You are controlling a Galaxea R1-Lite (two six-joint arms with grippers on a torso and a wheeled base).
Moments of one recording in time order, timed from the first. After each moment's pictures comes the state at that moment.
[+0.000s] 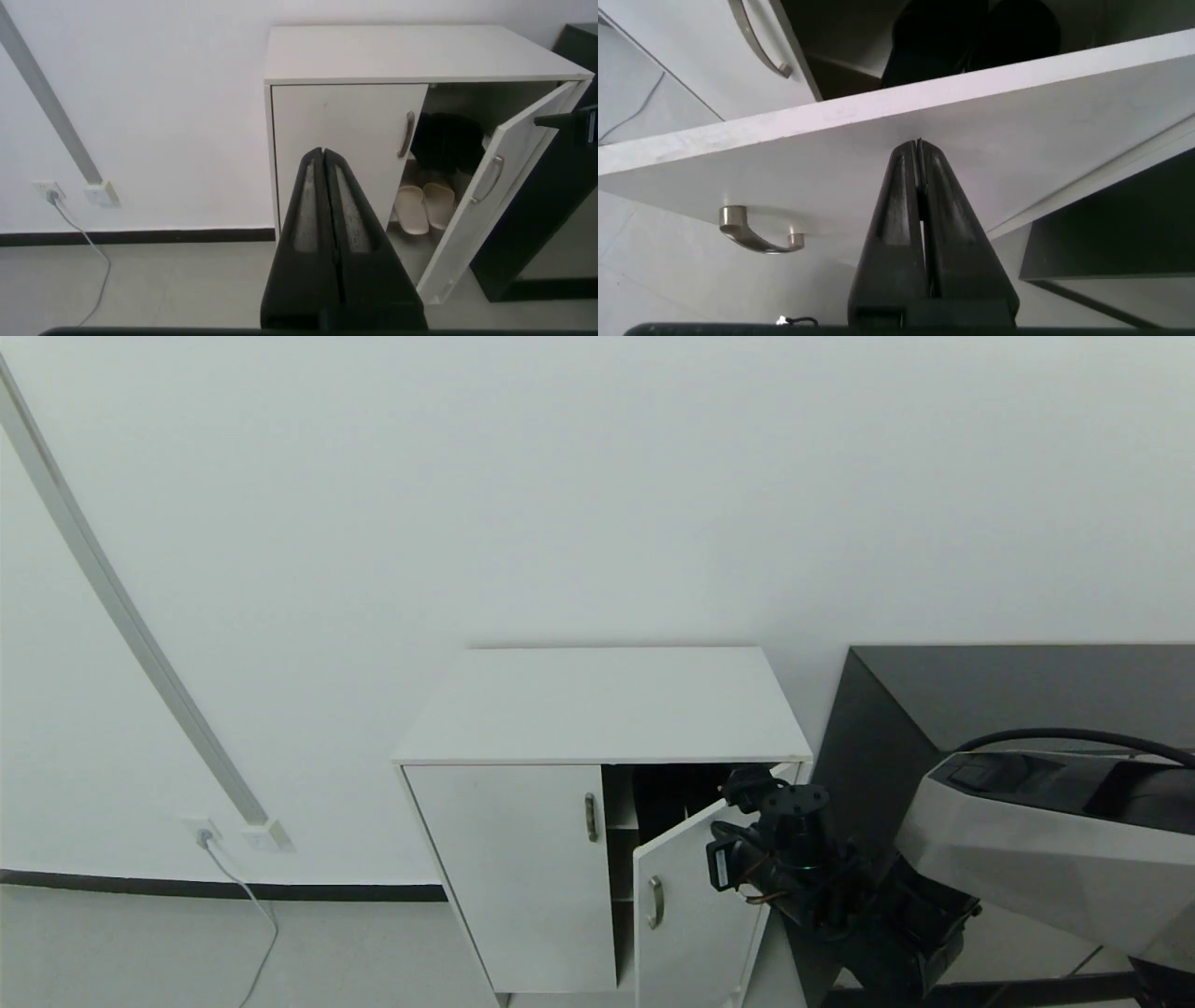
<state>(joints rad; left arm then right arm) 0.00 0.00 0.00 0.00 0.01 0.01 0.63 2.34 -0.86 -1.12 -0.21 0.11</state>
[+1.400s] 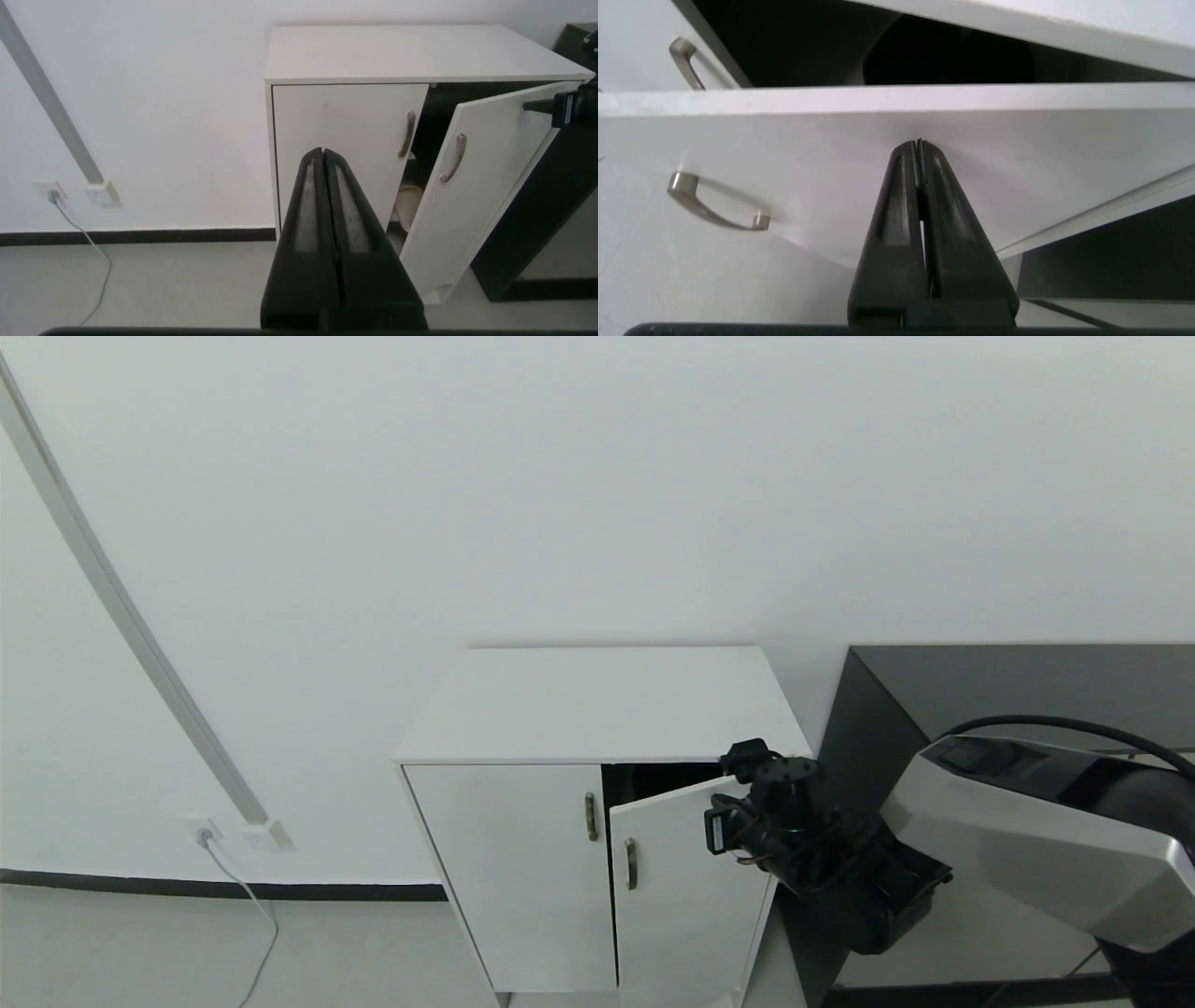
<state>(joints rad) 0.00 0.00 0.00 0.00 0.01 0.01 0.57 2.40 -1.04 -1.03 -0.21 0.11</state>
